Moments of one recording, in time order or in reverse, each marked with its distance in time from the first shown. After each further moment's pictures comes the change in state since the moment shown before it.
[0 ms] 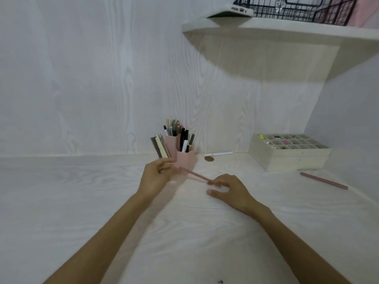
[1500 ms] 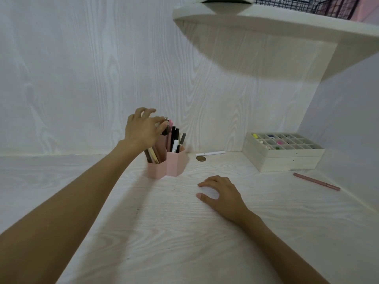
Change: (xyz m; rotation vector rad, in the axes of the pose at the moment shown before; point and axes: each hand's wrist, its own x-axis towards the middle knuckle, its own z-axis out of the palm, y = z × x) left_hand 0.123 0.040 -0.013 1.116 0.055 0.393; right_hand 0.003 0.004 0.015 -0.223 0.083 -0.035
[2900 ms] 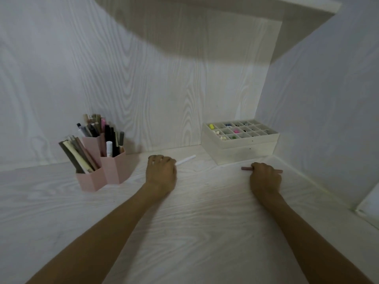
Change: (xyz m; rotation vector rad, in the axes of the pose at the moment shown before) left_hand -0.032 0.155 0.155 0.002 -0.231 0.185; right_hand -0.018 0.156 -0.122 -0.606 0.290 0.675
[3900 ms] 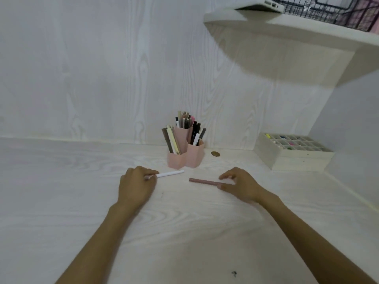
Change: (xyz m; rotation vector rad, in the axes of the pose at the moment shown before) left_hand -0.186 -0.172 -0.082 -0.421 0.227 -0.492; right_hand -0.106 -0.167 -0.031 0.495 -0.514 -0.587
